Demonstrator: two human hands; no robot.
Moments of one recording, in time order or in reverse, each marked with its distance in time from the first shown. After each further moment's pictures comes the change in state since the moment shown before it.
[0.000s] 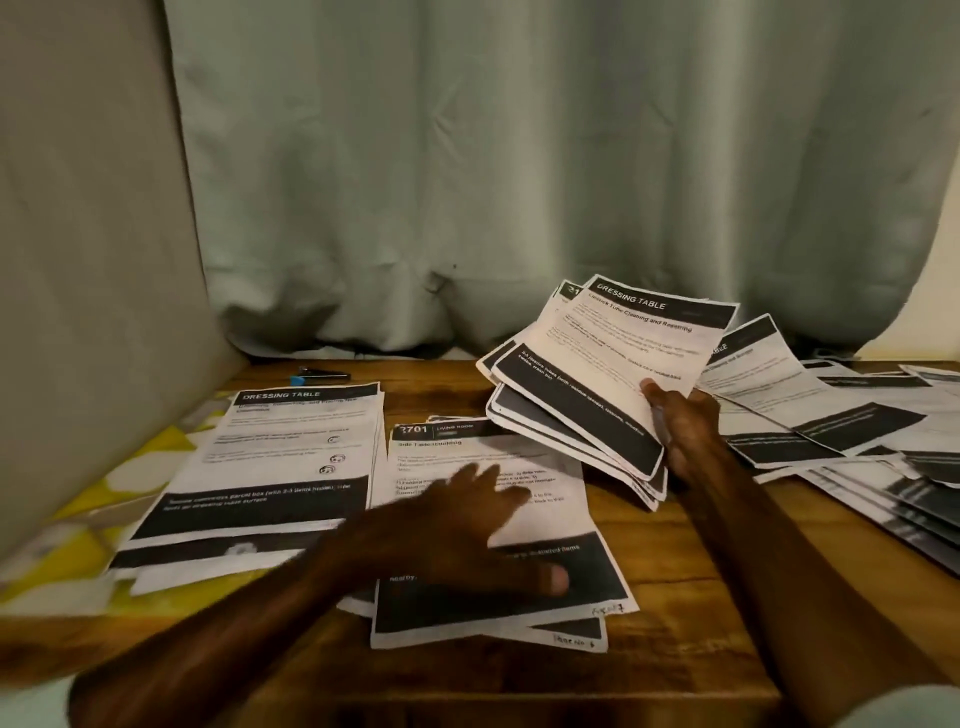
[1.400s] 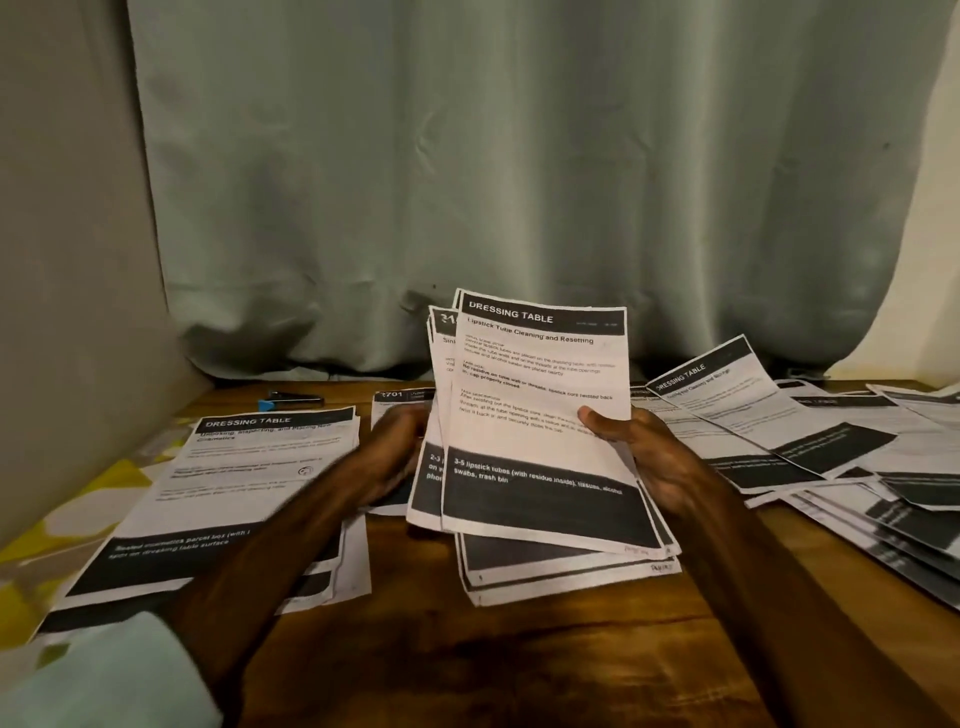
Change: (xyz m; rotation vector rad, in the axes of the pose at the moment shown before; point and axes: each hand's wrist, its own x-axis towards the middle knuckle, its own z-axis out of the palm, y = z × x) left_hand 0.082 -0.095 -0.036 -1.624 0.387 -0.033; right_hand -0.022 -0.010 0.006 0.019 -0.594 0.166
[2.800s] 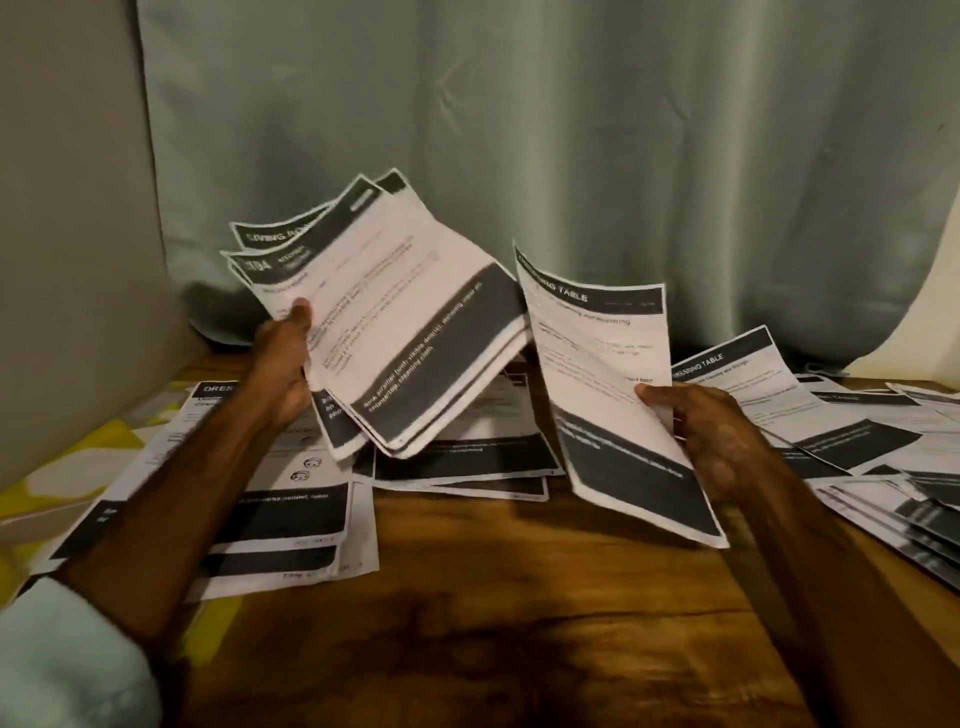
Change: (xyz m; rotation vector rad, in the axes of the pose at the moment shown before) left_hand 0.005 0.048 -0.097 -0.301 0.464 0.399; right_hand -0.014 -0.021 -0.006 -0.239 0.337 -0.023
